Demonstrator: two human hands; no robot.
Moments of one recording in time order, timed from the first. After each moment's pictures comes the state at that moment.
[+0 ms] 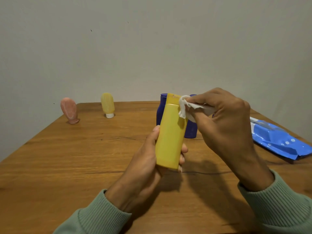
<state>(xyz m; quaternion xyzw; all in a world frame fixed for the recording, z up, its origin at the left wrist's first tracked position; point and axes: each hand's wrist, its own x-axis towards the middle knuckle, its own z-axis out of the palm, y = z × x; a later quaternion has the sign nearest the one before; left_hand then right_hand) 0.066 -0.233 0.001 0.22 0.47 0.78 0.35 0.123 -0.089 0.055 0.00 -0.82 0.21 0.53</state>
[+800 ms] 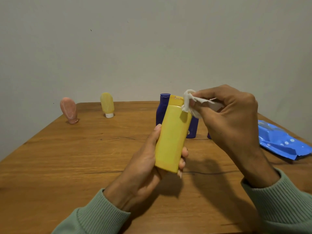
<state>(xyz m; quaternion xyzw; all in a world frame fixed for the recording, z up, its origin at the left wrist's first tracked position) 0.064 -0.237 0.003 0.23 0.44 0.76 0.42 0.127 -0.085 0.062 -0.02 -0.80 0.29 0.53</state>
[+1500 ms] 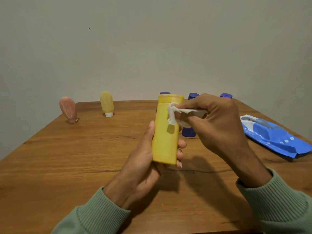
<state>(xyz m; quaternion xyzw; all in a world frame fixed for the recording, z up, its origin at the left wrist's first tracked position) 0.064 -0.237 0.006 0.20 0.41 0.80 0.39 0.119 -0.092 0.052 0.02 -0.84 0.32 0.44</state>
